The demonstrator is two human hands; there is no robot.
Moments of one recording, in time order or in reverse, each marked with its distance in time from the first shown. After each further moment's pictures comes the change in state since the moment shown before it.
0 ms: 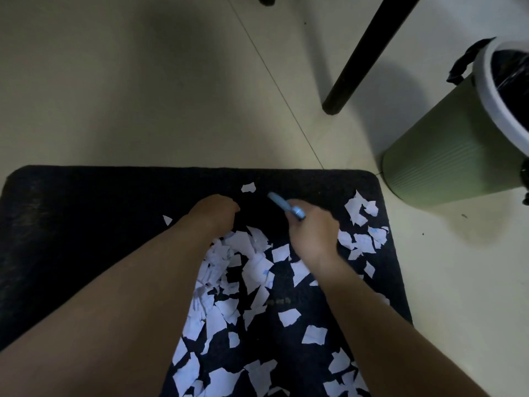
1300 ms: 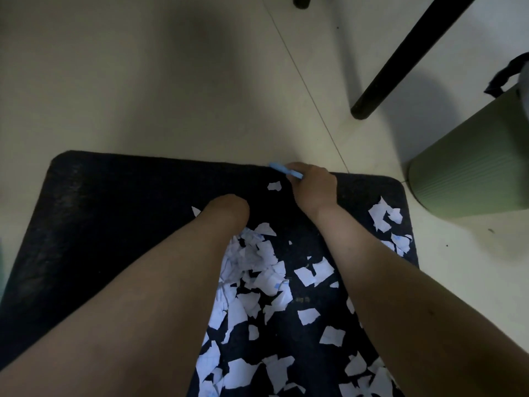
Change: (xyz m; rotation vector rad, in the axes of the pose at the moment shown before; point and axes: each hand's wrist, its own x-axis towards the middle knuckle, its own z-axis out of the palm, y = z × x) left_hand 0.011 -0.033 0.015 0.286 -0.081 -0.072; right_hand 0.062 -0.053 0.011 -0.166 -0.065 -0.216
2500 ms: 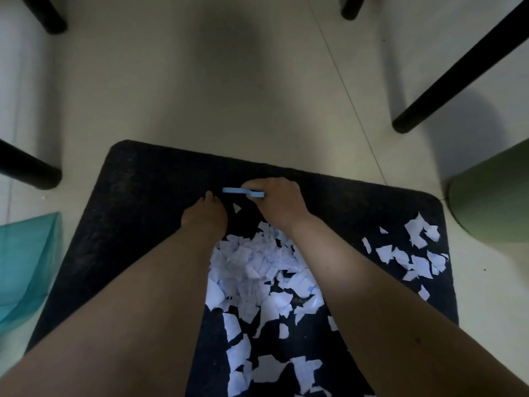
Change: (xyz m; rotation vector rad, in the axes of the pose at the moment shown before) left_hand -0.060 -0.078 0.051 -0.249 0.156 -0.311; right_hand -0.027 -0.105 0.043 0.162 -0.243 -0.364
